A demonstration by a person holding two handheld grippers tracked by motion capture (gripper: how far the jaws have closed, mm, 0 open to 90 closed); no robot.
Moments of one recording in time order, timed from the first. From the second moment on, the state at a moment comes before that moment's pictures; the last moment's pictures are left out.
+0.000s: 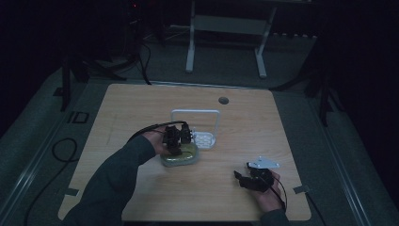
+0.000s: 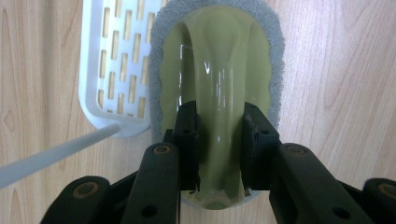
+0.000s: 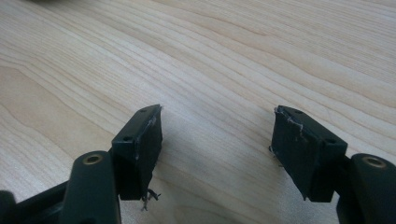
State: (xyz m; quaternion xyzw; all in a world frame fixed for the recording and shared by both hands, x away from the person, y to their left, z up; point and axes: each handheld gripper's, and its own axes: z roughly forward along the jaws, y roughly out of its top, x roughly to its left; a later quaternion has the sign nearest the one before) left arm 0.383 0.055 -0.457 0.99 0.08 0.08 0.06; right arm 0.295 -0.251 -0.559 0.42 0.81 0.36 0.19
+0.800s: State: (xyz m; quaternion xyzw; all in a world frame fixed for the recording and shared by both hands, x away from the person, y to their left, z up) left arm 0.388 0.039 -0.452 0.99 0.04 0.12 0.08; right arm 0.295 -0.251 -0.559 0.42 0.81 0.36 0.19
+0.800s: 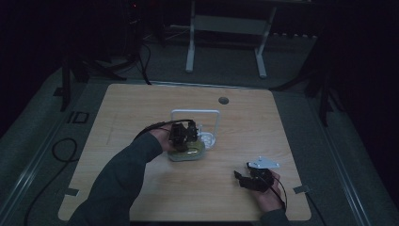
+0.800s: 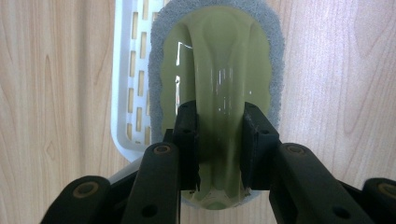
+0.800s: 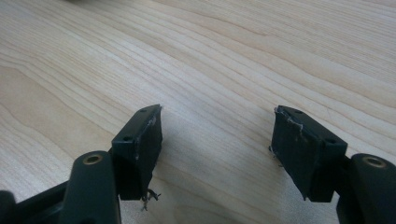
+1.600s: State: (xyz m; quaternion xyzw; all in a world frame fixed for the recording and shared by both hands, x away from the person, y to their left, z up) left arm 0.394 0.030 -0.455 0.98 0.02 0.16 0.08; right arm 0.295 -0.251 -0.559 0.42 0.81 0.36 0.19
